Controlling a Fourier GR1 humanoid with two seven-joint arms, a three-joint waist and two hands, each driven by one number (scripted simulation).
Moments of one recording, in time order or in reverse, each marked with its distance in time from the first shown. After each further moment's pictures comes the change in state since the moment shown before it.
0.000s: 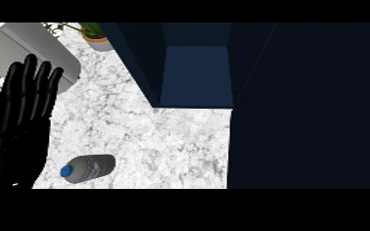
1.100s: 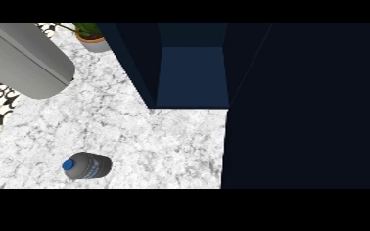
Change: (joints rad) left arm 0.608 -0.028 0.266 -0.248 0.368 -0.226 -0.051; right arm 0.517 0.021 0.327 -0.372 -0.064 0.162 0.078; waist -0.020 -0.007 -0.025
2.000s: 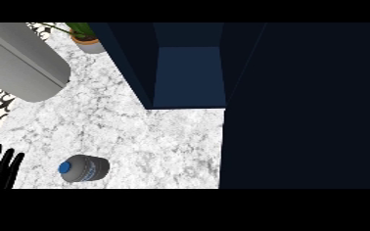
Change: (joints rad) left arm -0.114 0.015 0.071 0.444 -0.089 -0.111 -0.103; right arm 0.234 -0.048 0.146 -0.025 0.043 0.005 -0.168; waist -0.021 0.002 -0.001
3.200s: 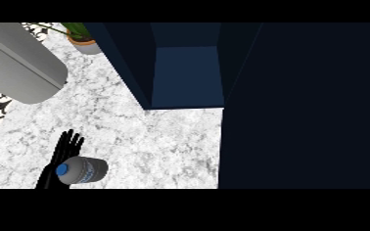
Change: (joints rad) left arm -0.430 0.064 -0.001 0.996 -0.223 -0.094 -0.518; right arm 0.219 -0.142 0.089 -0.004 0.036 -0.045 -0.245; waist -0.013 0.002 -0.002
